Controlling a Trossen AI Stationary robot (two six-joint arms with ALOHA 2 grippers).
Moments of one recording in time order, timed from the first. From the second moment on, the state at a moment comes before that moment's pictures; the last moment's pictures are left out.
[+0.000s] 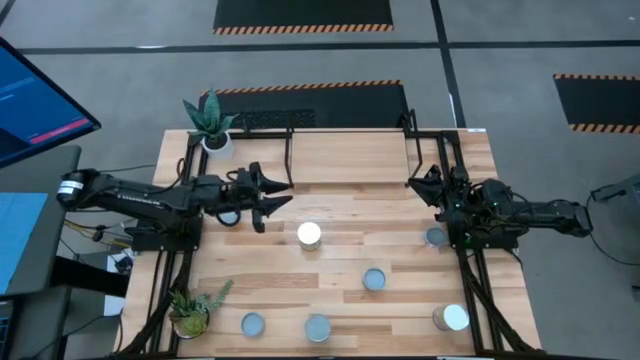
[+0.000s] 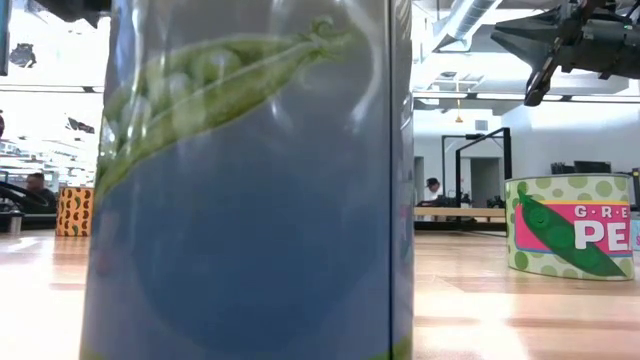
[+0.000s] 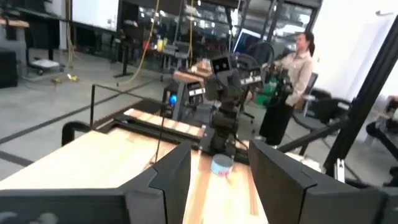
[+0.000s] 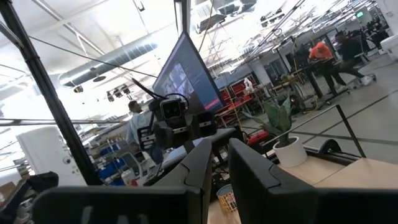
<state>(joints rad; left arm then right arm) -0.03 1.00 0.56 0.48 -0.18 -0.23 -0.10 0.18 0.07 0.47 0.13 0.46</state>
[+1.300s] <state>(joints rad) -0.03 1.03 0.59 0.12 -0.19 -0.29 -0.03 0.63 0.45 0.27 0.08 0.24</state>
